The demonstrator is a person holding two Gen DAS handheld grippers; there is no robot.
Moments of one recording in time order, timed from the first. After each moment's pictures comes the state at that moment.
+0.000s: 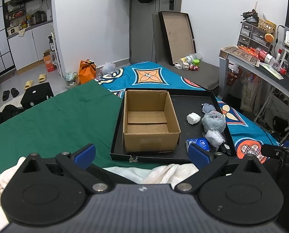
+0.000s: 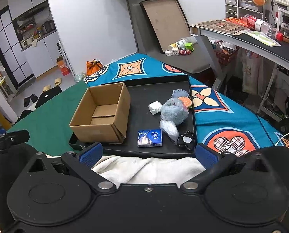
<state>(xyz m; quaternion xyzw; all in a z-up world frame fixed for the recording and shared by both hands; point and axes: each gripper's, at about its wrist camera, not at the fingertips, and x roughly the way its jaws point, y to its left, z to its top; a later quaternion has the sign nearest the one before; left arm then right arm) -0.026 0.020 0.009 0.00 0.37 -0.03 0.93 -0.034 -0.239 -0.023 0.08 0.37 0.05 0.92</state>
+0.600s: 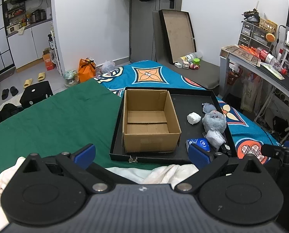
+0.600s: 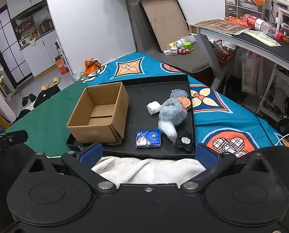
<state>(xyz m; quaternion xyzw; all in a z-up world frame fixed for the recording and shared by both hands) -0.020 0.018 0.008 0.00 0.37 -0.03 0.93 -0.027 -0.240 -0.024 0.08 0.38 0.05 0.92</state>
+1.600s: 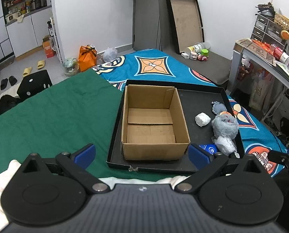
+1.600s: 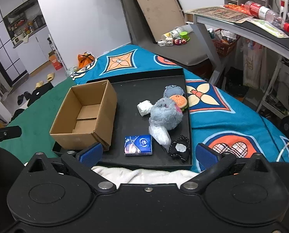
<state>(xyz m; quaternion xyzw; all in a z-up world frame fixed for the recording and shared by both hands) 0.055 0.020 -0.010 -0.01 0.42 -0.02 0.91 0.033 -0.263 -0.049 0.09 0.41 0.05 0.91</state>
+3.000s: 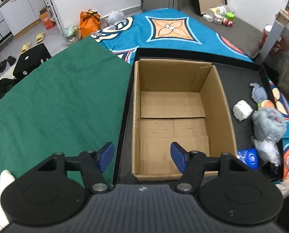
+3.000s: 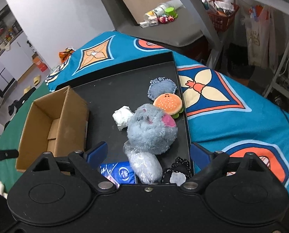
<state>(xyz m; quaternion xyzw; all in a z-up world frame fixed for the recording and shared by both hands) 0.188 0.032 -0.092 0.02 0.53 0.02 0.85 0.154 -0.294 -0.125 0.15 0.46 0.02 0.87</state>
